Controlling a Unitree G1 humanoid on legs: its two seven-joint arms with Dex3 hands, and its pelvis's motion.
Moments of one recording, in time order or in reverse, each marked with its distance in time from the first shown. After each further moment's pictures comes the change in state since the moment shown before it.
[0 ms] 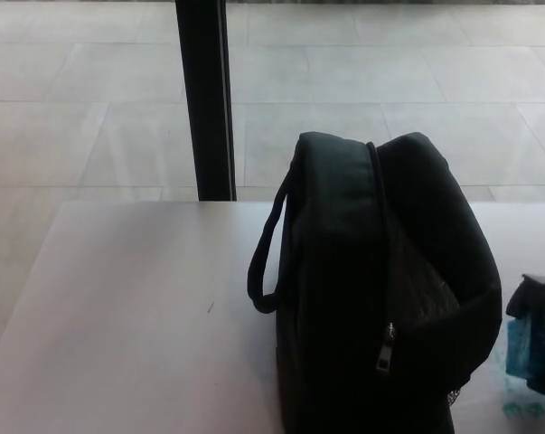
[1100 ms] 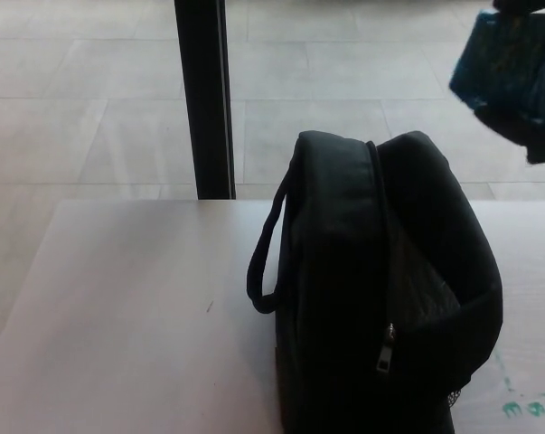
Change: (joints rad) left_arm 0.012 0.000 0.000 -0.017 0.007 0.000 0.012; right_arm -0.317 0.209 -0.315 -0.391 0.292 -0.002 0.124
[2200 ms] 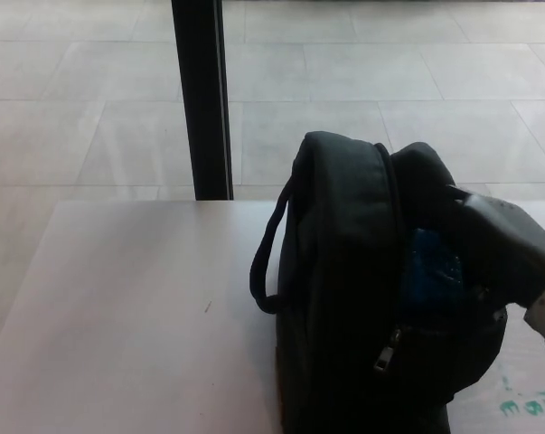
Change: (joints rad) left_arm -0.013 0.011 -0.031 0.042 0.004 -0.014 -0.032; right_arm 0.222 -0.043 0.268 -0.073 -0.142 0.035 0.178
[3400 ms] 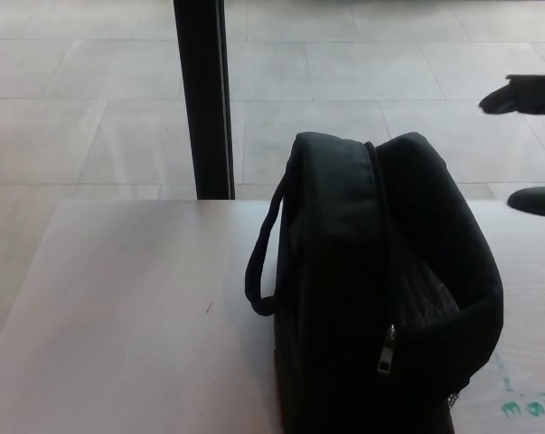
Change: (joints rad) left_arm 0.003 0.000 -0.003 0.003 0.000 -0.009 -0.001; right_arm -0.201 -0.274 -0.194 -0.156 -0.192 0.301 0.391
